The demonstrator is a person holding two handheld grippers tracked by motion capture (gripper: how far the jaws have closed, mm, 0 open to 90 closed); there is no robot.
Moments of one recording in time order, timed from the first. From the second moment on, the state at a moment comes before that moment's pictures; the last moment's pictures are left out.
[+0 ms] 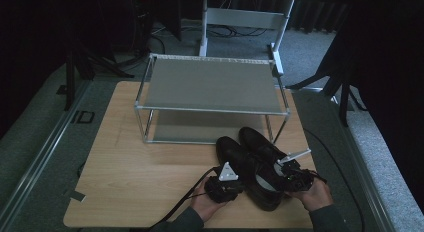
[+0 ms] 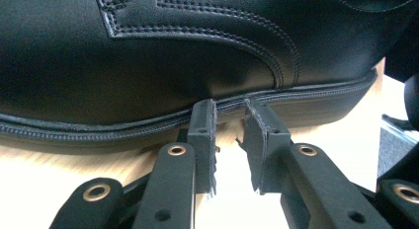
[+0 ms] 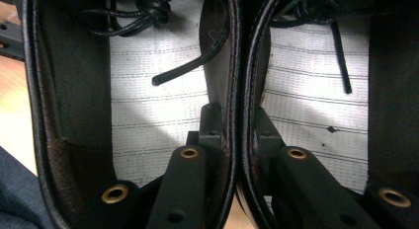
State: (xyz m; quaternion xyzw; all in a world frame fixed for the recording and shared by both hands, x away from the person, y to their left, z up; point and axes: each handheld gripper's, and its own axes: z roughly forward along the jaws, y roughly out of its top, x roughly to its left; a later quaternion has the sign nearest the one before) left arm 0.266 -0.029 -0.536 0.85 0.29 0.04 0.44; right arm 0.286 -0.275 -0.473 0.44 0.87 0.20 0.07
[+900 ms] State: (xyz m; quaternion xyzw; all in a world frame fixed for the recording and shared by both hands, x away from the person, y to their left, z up) left arm 0.280 0.001 -0.534 0.83 0.35 0.07 0.44; right arm 0.302 -0.234 -0.465 0.42 0.87 0.21 0.11
